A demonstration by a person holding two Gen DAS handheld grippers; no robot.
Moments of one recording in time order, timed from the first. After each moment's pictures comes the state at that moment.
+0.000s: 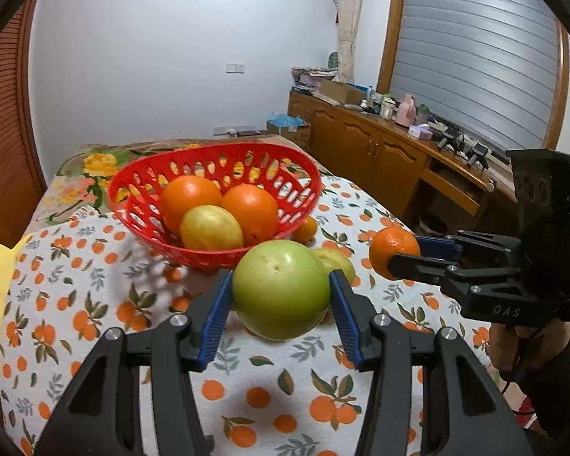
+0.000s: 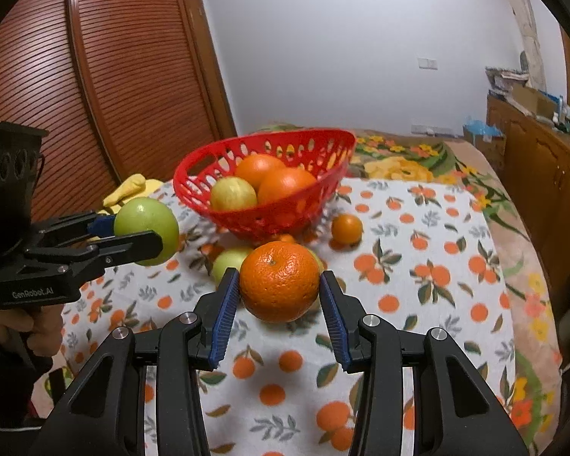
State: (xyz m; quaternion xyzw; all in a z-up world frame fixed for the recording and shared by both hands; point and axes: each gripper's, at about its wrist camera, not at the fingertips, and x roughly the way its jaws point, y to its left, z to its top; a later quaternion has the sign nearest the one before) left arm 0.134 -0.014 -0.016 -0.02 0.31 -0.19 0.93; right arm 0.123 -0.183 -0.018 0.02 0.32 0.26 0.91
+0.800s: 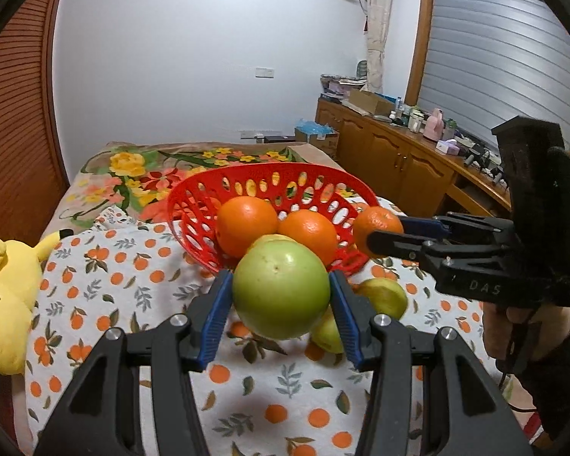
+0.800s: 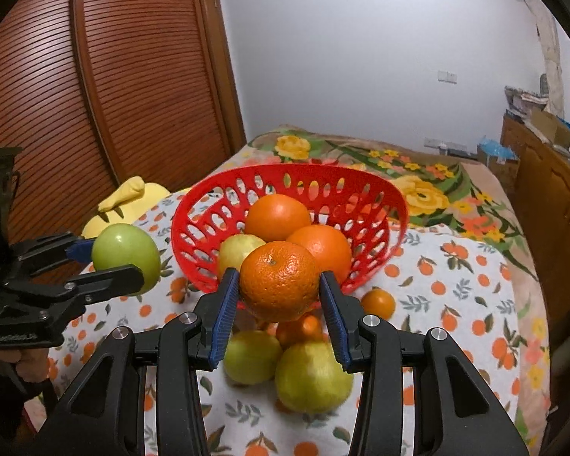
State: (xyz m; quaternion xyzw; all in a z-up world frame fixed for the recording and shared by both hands) left arm 0.166 0.031 -0.005 -0.03 0.31 -0.14 0.94; right arm 0.195 -0.122 0.002 -0.02 0.33 0.28 0.90
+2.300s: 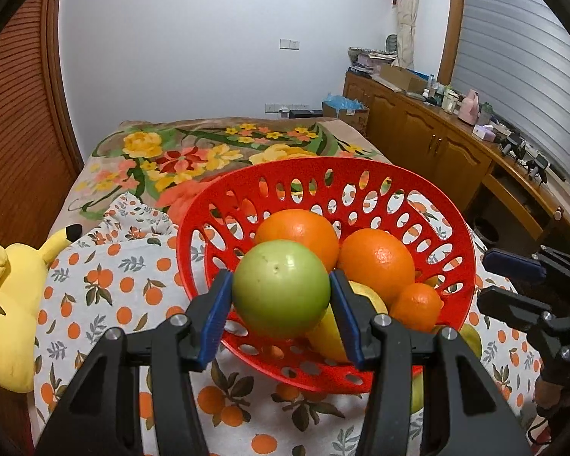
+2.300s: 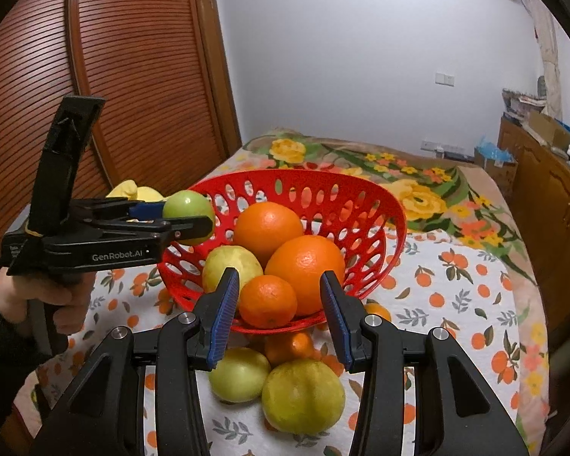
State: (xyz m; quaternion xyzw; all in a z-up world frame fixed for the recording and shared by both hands) left arm 0.268 0.040 -0.027 -0.01 0.37 -0.10 0.92; right arm 0.203 -0.127 0.003 -0.01 0.32 0.27 0.91
